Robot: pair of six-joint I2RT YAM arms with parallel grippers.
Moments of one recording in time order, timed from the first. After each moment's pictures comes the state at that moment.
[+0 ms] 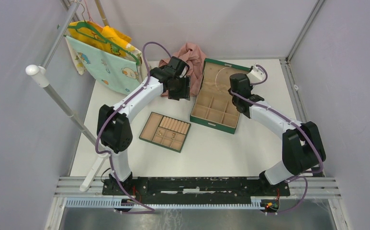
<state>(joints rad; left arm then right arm) -0.56 1.89 1.73 -0.84 0.02 -0.44 0.40 1.54 1.04 -0.03 0.62 0.79</state>
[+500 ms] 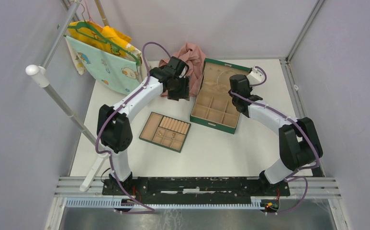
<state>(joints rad) -0.56 1.89 1.73 -0.85 0.02 -0.44 0.38 1.58 1.02 -0.01 0.60 0.79</state>
